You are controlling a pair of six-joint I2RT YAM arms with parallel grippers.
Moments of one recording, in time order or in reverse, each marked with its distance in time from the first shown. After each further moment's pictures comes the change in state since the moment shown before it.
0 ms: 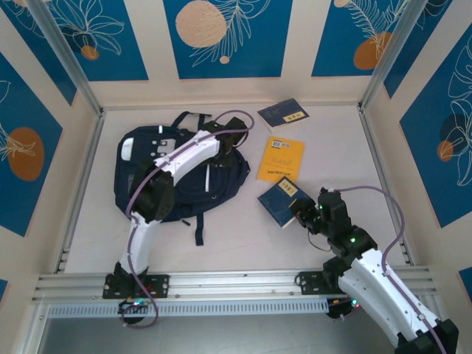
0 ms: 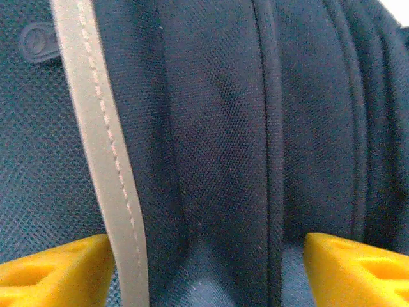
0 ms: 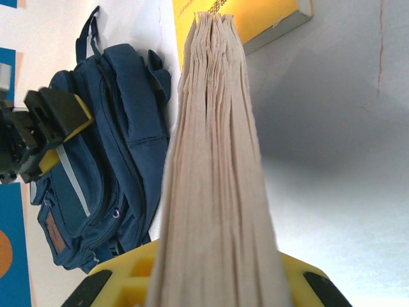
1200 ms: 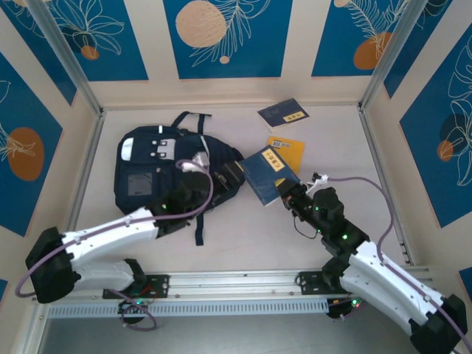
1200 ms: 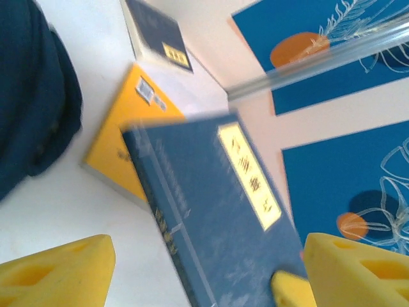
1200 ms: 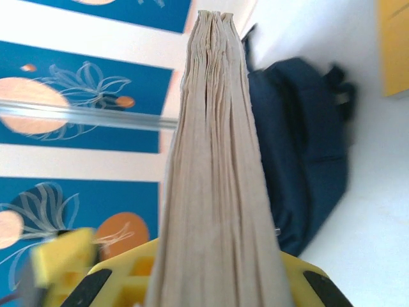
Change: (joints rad) left arm -0.298 -1.003 -1.105 1.184 0.050 -0.498; right arm 0.195 0.074 0.020 0.430 0.150 0.175
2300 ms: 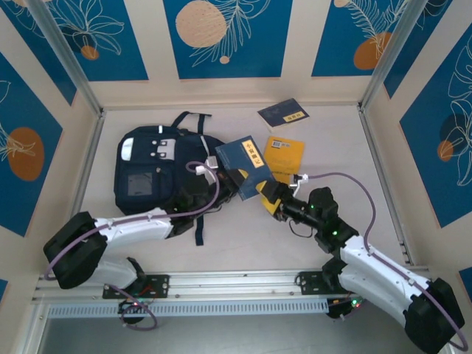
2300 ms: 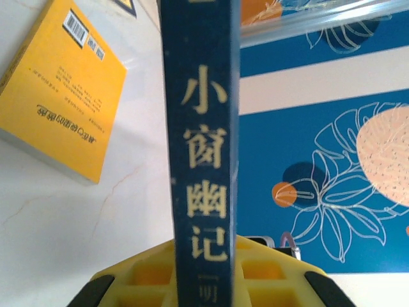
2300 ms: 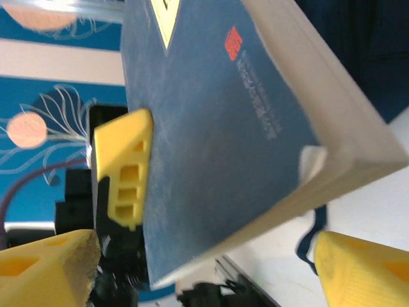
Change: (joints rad) left arm 0.037 0.172 -0.204 0.590 0.264 -0.201; right arm -0.015 0.166 -0.087 0.352 -0.381 0.032
